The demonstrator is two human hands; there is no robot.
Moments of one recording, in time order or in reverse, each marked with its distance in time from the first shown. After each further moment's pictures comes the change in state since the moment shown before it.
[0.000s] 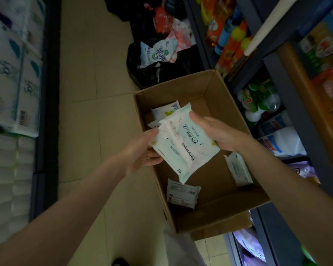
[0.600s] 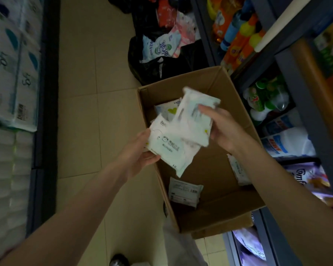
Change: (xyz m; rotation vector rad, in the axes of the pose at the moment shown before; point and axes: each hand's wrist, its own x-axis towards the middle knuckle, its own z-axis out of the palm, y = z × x) left_hand 0.002 -0.014 -0.016 -0.233 0.134 0.045; right_hand 0.013 -0.003 0.014 0.460 0.258 -0.209
